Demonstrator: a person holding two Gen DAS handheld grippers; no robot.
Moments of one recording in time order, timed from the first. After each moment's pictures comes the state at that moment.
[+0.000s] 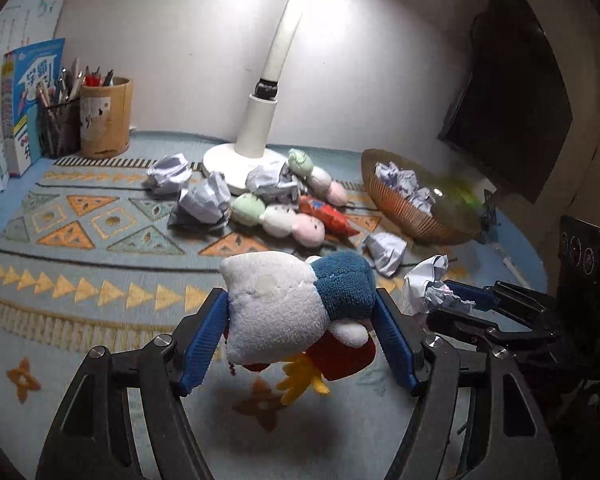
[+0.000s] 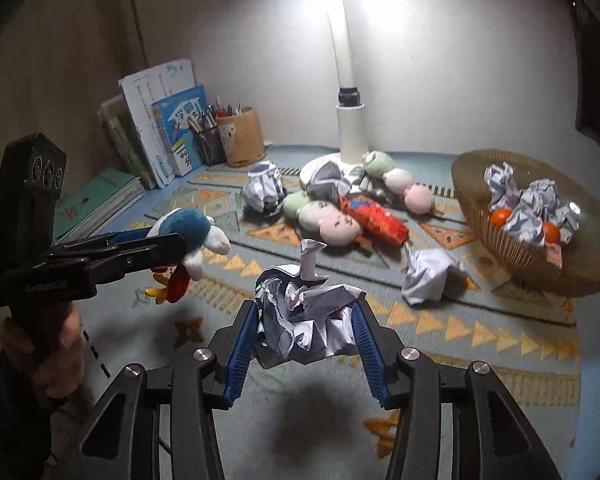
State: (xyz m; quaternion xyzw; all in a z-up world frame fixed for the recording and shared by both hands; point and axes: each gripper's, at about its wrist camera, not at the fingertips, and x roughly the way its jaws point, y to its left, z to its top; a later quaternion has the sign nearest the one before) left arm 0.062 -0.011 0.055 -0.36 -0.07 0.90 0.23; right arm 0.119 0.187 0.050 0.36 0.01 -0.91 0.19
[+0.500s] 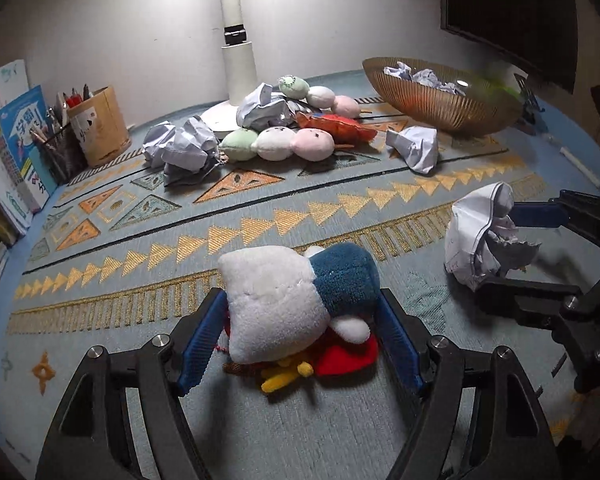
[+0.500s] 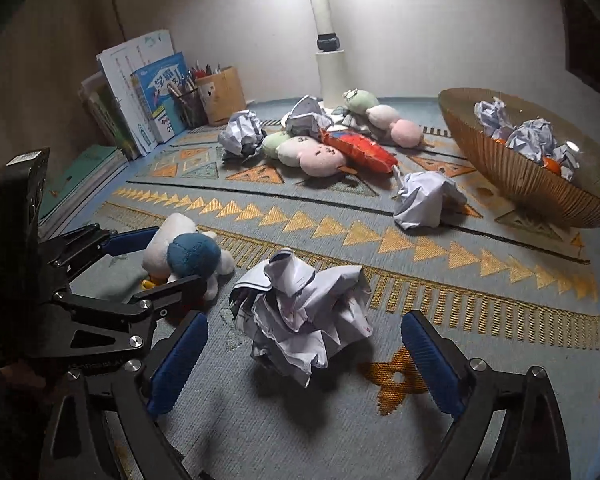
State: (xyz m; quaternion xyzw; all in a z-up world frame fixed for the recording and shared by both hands) left arm 0.079 0.046 0.010 -0.38 0.12 0.90 0.17; right arm 0.119 0.194 0.021 0.42 0.00 -0.89 0.18
